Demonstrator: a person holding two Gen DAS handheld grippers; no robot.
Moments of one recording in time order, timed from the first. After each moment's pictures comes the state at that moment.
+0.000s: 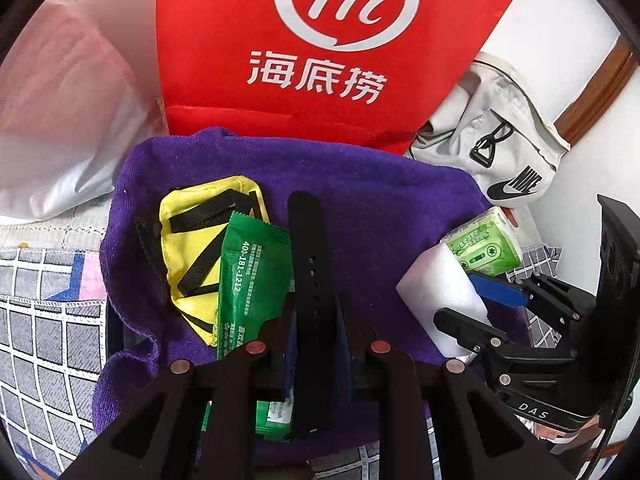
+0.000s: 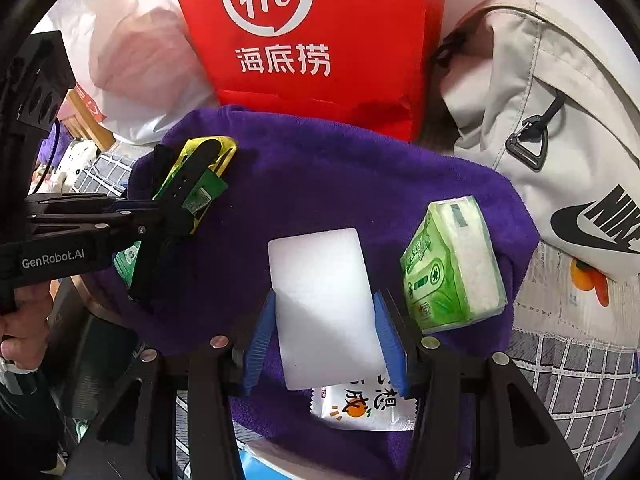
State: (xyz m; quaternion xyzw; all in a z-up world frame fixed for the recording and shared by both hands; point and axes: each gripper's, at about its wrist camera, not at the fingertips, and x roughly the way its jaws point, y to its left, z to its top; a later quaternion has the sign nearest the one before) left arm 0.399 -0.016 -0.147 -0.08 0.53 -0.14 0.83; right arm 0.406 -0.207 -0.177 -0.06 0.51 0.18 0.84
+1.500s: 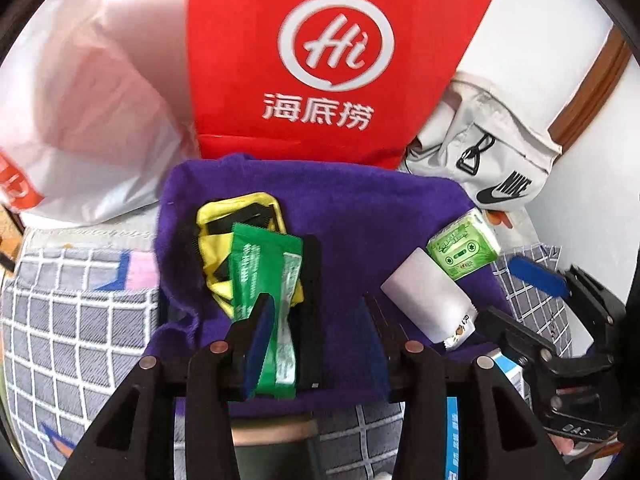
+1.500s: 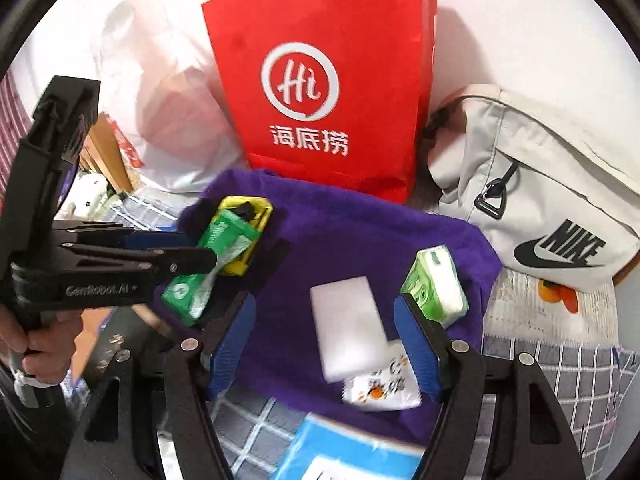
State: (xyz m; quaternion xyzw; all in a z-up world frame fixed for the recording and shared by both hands) left arm 0.371 -0.007 -0.101 -0.06 0.51 -0.12 0.85; right arm 0.365 -0.202 -0.111 -0.04 0.44 0.18 0.88
